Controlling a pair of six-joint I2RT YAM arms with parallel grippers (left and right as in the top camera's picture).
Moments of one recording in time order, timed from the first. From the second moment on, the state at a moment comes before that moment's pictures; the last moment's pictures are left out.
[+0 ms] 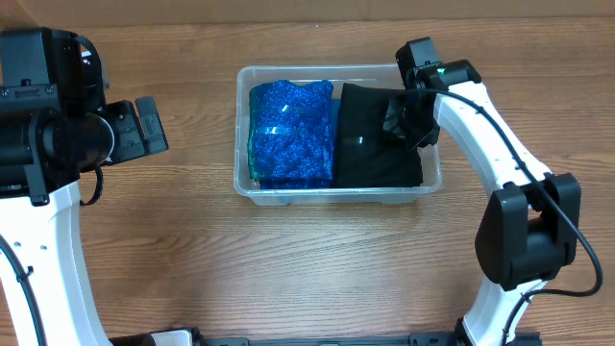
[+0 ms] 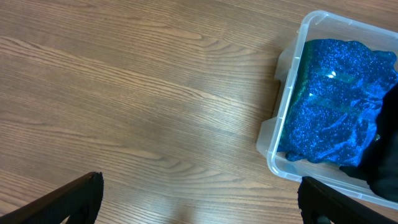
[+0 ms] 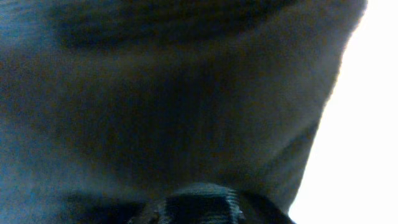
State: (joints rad) left arm 0.08 1.50 2.09 -1.65 -0.06 -0.21; right arm 0.24 1.97 1.66 -1.07 -0.02 0.50
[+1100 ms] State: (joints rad) left arm 0.08 1.50 2.09 -1.65 -0.06 -0.21; right arm 0.32 1.62 1.63 -0.78 -0.07 0.39
